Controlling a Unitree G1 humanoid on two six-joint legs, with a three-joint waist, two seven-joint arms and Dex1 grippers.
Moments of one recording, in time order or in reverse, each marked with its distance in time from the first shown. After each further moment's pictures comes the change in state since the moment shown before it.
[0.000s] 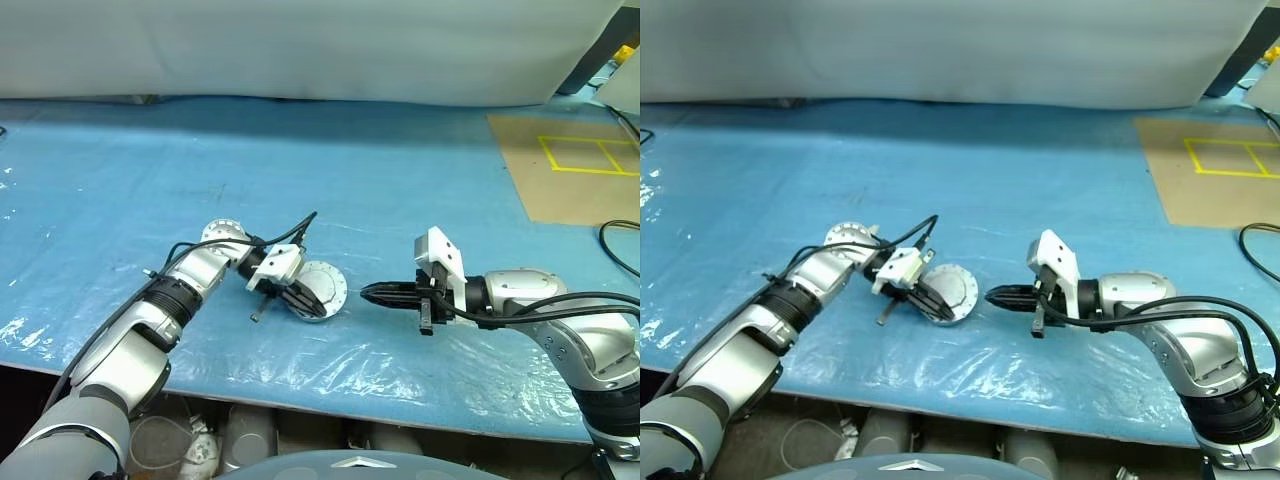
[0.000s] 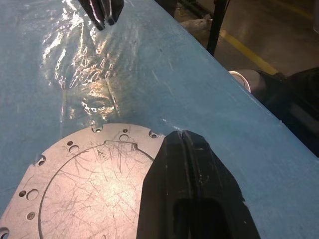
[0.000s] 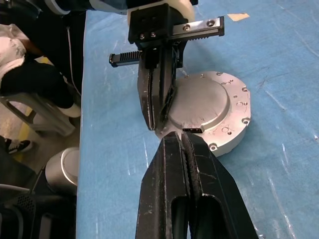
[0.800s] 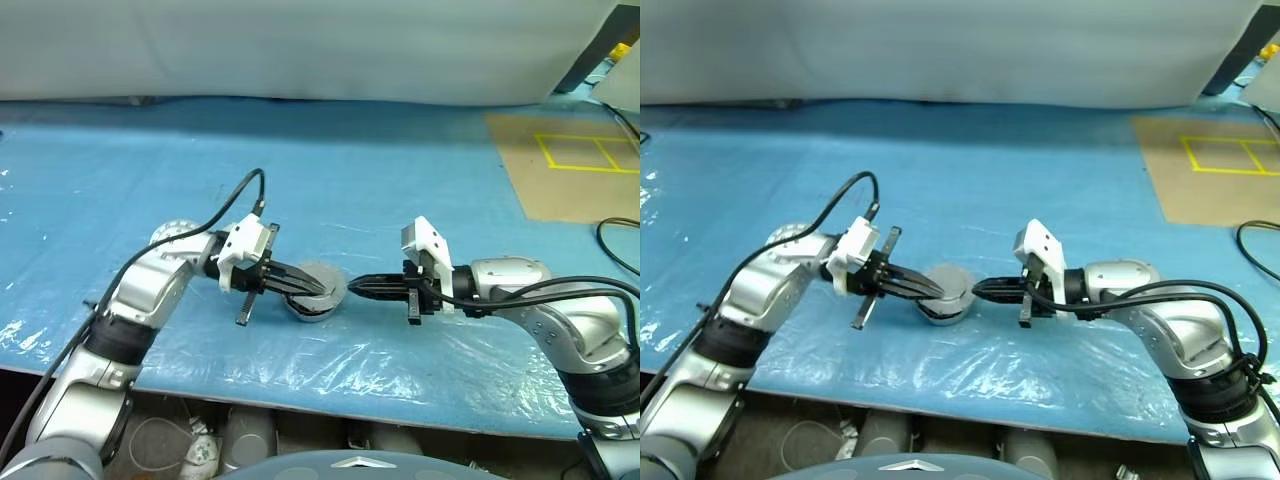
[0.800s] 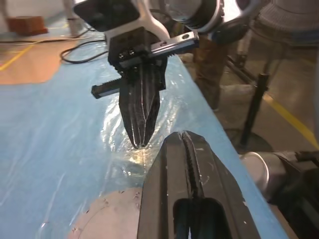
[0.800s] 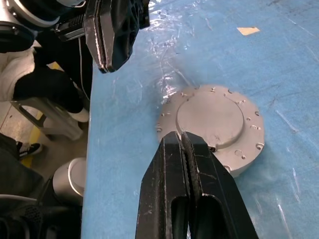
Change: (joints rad) left arm 0.347 0.105 0.390 -0.697 -0.198 0.506 0.239; right arm -0.100 0.017 0.084 0.067 0.013 -0.010 0.008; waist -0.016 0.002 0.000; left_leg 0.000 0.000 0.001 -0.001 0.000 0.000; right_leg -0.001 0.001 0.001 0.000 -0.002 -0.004
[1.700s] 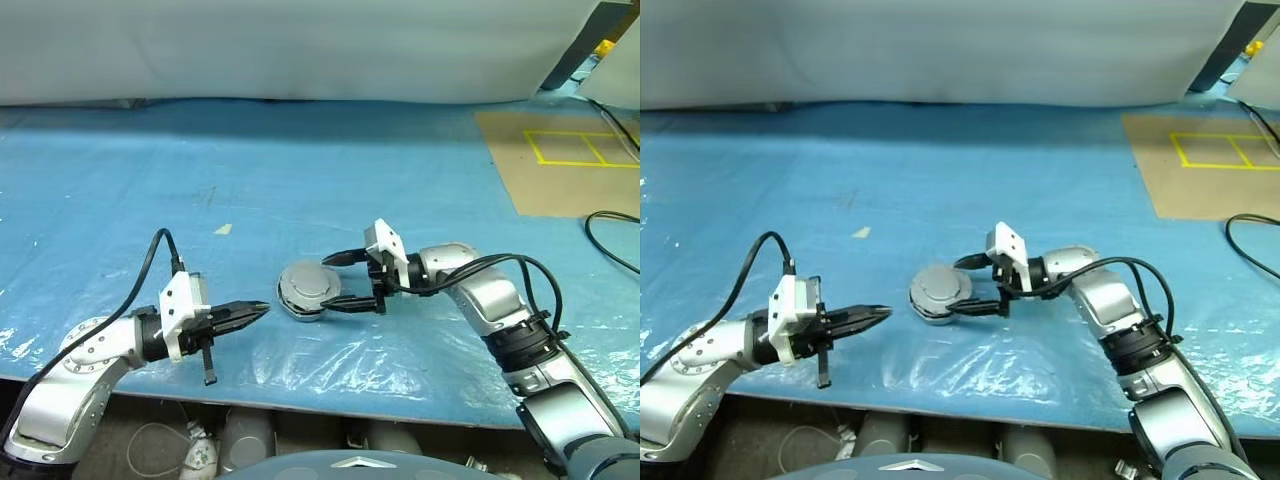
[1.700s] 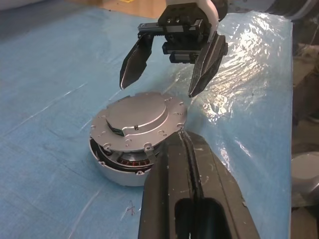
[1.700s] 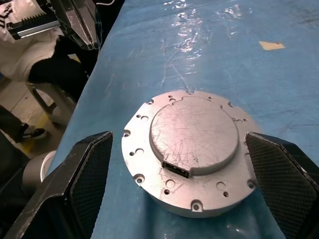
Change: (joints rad) left arm 0.590 0.108 0.281 -0.367 0.058 -0.007 0.350; right arm -0.171 0.235 0.189 0.518 -0.288 -0.461 0.276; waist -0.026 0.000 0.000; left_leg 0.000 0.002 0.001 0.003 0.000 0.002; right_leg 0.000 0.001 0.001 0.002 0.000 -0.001
